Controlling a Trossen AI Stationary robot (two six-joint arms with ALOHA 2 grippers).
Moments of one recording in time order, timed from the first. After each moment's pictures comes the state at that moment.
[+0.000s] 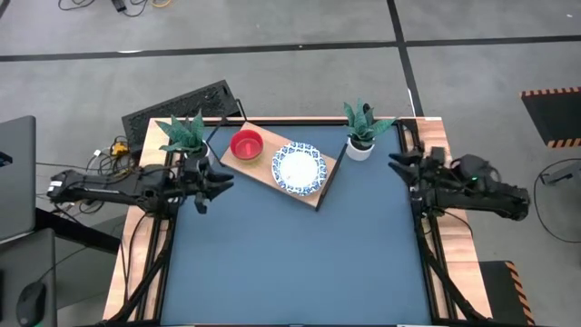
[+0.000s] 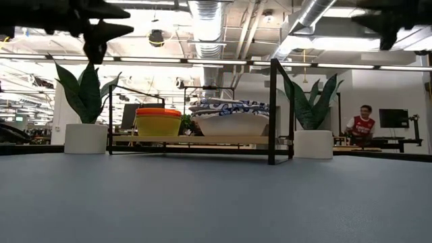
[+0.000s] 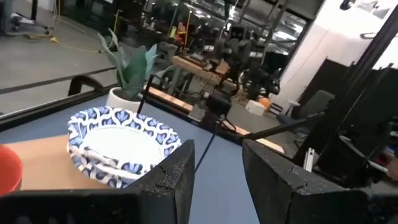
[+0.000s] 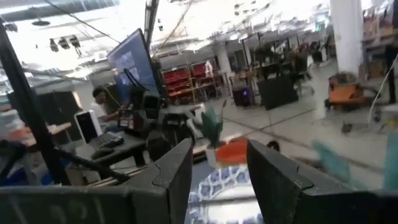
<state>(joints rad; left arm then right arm) -0.02 0.44 0.29 0.24 -0.18 -0.41 -0.09 0.00 0.39 -0.20 0.21 0.24</state>
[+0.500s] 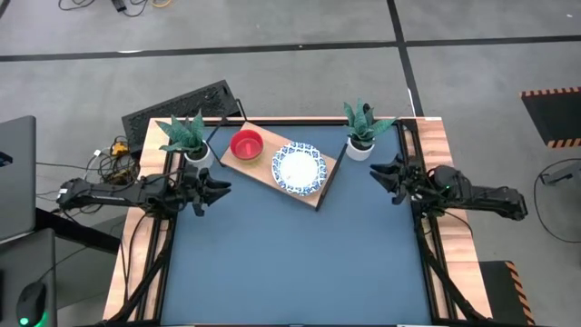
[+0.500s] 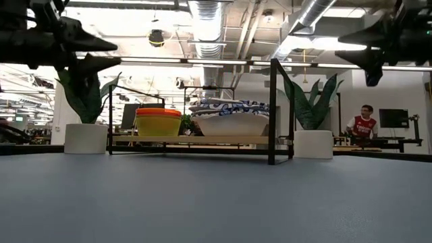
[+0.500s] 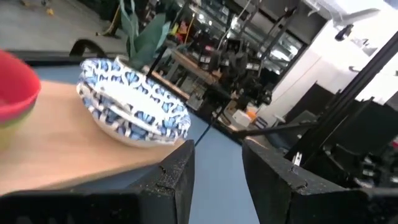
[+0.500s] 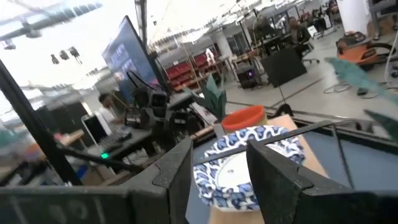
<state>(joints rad) -0.02 0.18 0.01 0.28 -0.18 -0.58 -0.09 0.00 0.10 0.05 0.21 0.41</state>
